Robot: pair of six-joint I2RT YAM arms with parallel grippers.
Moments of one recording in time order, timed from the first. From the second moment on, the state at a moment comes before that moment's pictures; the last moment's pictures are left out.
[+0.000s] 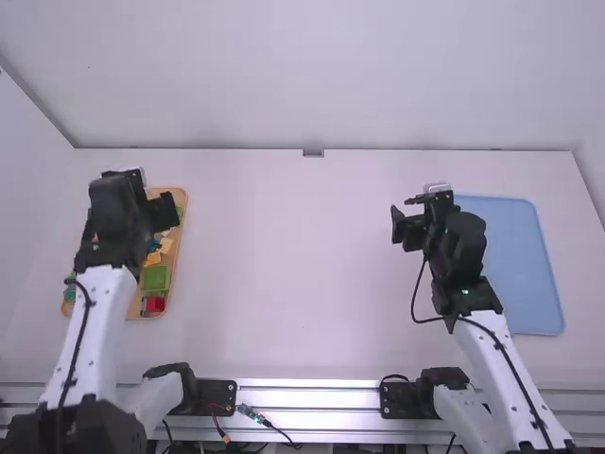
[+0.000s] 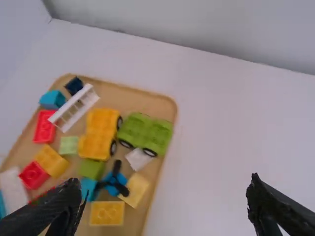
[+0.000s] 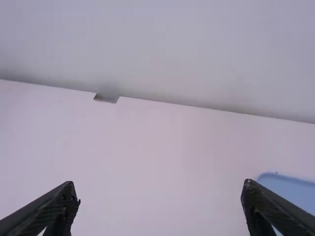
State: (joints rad) left arm 0.26 1.15 0.96 -0.46 -0.07 -0.05; right arm 0.08 0.99 0.60 0.03 -0.13 -0.08
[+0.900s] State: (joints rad) left arm 0.55 2.01 1.55 -0.62 0.00 0.28; right arm 0.07 1.13 0.69 0.05 -0.14 -0.10
